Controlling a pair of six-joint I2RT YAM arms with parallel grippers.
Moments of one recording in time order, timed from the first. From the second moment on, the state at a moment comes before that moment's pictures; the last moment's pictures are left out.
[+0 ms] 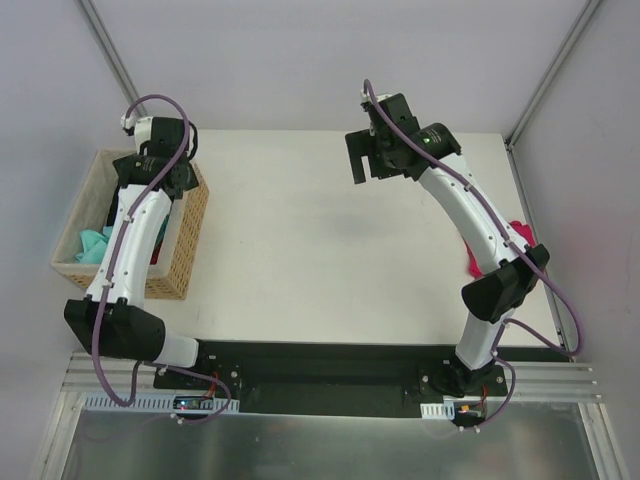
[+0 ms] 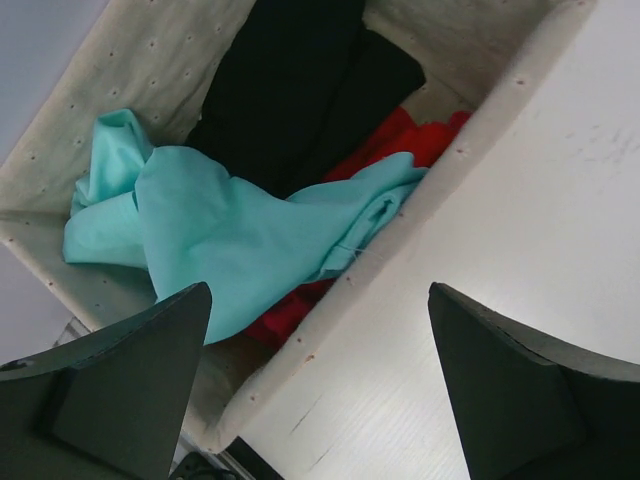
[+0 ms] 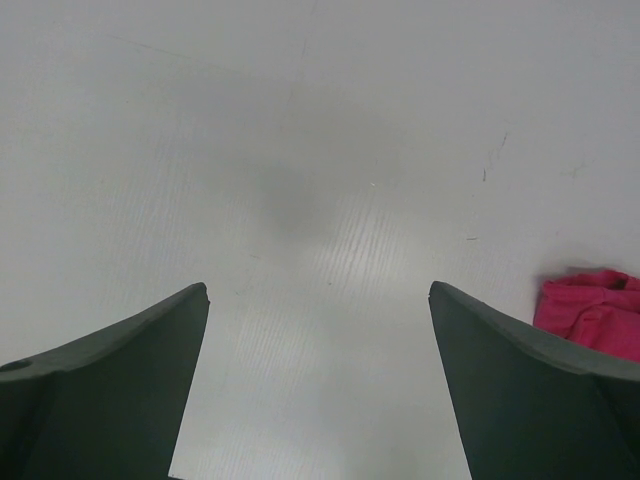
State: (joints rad) left arm -0.11 1.39 1.56 -1.03 -0.67 -0.39; right arm 0.59 1.81 2.07 -1.09 0.26 0.18
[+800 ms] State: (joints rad) left arm 0.11 1.35 1.37 -1.09 -0.58 -0.52; right arm 0.60 1.86 2.24 -1.22 0.30 0.15
